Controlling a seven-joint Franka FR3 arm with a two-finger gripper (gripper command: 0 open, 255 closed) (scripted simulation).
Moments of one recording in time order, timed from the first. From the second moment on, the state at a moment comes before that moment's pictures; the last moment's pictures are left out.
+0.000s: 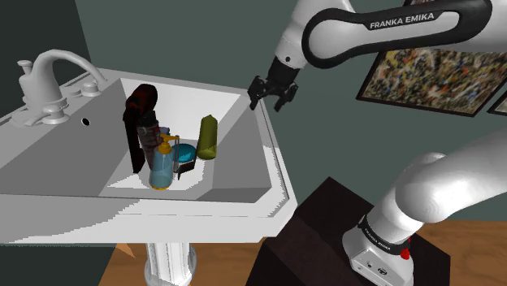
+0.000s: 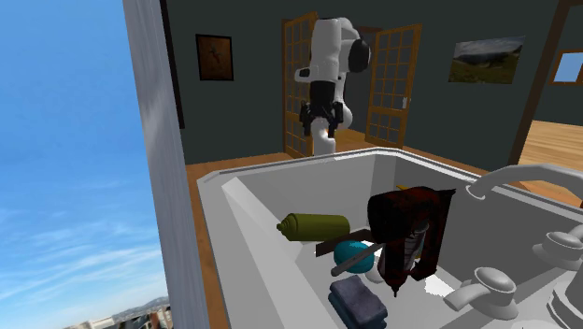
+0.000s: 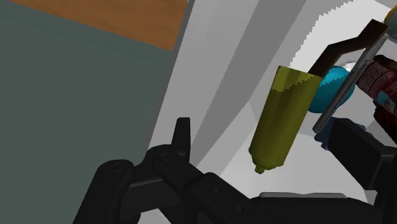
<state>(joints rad) -0.07 -0.45 0.30 -2.39 0.13 2.18 0.52</state>
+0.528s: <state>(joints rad) -0.14 -0.16 0.43 -2.29 -0.02 2.41 0.79</state>
